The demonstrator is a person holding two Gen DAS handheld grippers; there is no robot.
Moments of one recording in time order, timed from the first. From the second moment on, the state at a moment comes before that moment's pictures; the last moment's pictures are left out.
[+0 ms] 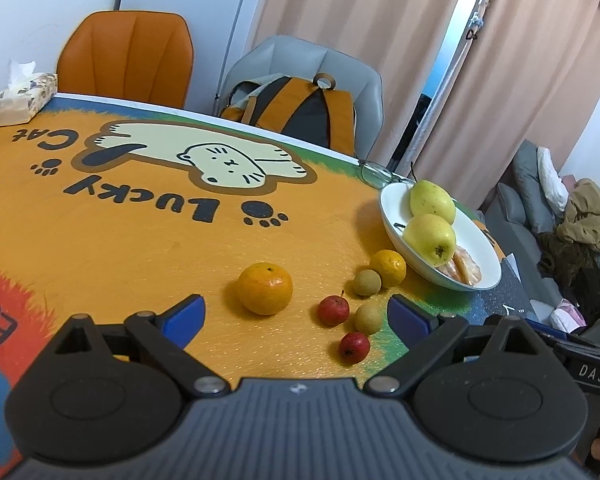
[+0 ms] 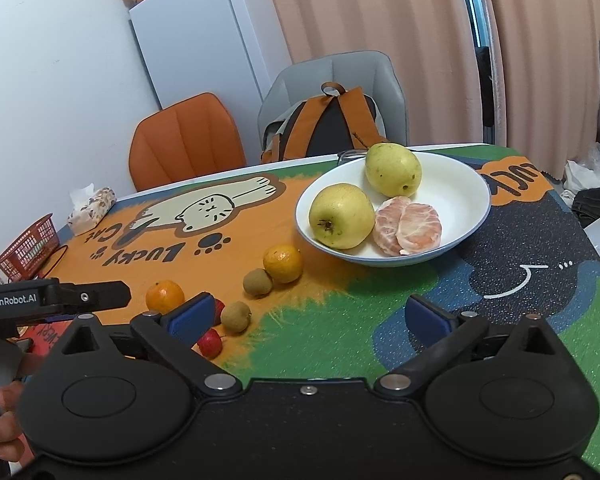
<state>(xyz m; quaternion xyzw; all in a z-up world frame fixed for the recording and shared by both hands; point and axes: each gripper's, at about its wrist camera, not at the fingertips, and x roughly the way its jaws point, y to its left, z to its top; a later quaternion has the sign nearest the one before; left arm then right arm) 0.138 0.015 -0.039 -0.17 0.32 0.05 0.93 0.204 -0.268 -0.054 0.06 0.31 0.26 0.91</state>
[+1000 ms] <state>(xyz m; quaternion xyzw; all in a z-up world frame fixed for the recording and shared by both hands) 0.130 0.039 -0.055 -0.17 0.31 0.07 0.93 0.202 -0.226 -0.075 0.05 0.34 0.29 0.89</state>
